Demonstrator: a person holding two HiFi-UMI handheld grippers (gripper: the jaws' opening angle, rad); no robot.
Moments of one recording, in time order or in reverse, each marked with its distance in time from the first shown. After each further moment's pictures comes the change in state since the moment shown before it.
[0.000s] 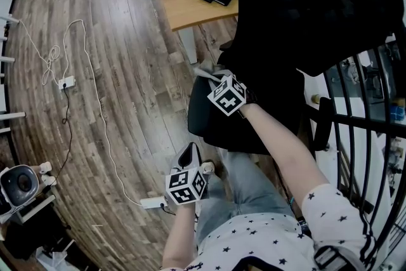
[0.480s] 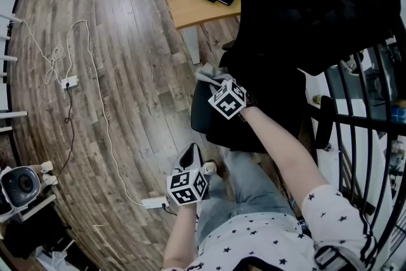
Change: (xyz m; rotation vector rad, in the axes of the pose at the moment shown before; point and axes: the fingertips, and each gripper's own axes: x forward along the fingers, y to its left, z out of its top) left arm -0.016 0.004 -0.005 0.001 -0.013 0.000; right arm -0.005 0.025 -0.003 -0.012 0.010 0.013
